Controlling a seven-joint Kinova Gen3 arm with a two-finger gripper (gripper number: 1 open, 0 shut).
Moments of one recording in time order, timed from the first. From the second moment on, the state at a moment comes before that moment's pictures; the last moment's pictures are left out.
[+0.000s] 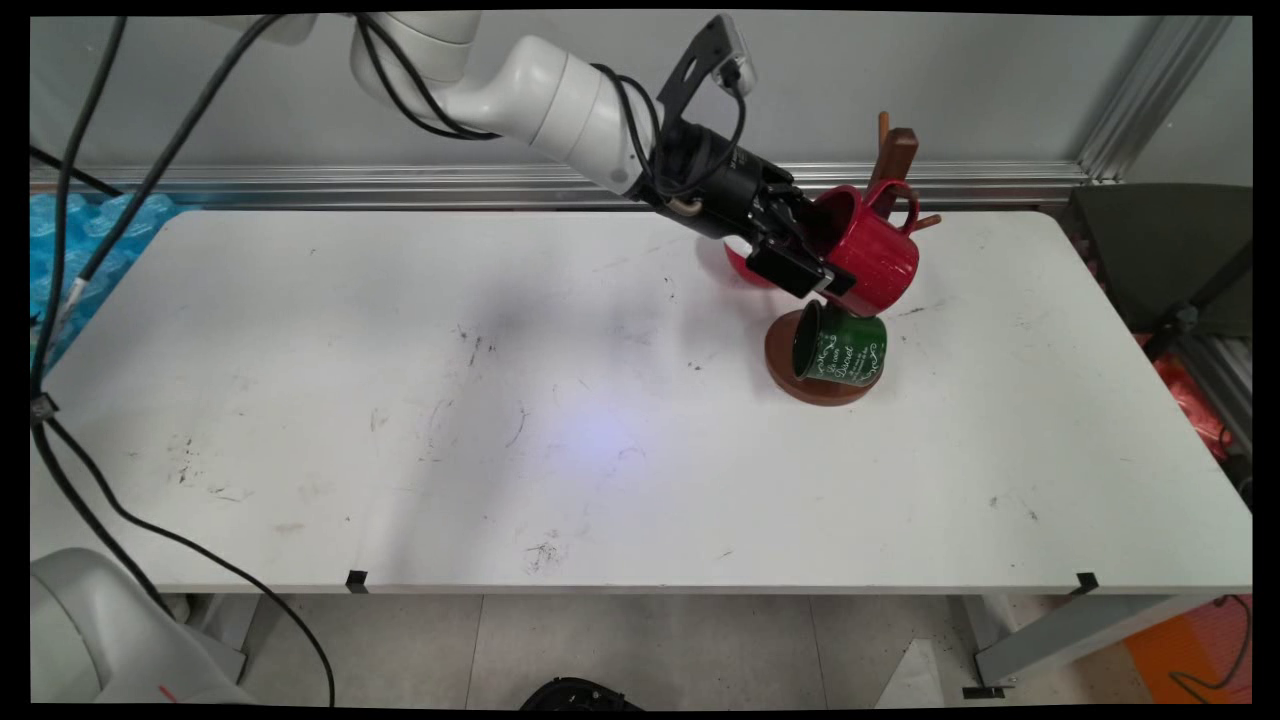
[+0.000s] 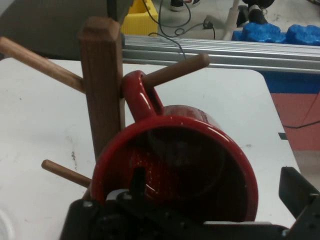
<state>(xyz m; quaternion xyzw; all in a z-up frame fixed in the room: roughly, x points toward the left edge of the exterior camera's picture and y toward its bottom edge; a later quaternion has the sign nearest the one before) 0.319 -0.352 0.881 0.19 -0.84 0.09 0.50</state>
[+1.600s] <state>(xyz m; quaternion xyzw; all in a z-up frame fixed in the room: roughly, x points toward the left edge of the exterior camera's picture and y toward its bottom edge) 0.298 -0.338 0.879 0.21 -0.84 0.05 0.49</state>
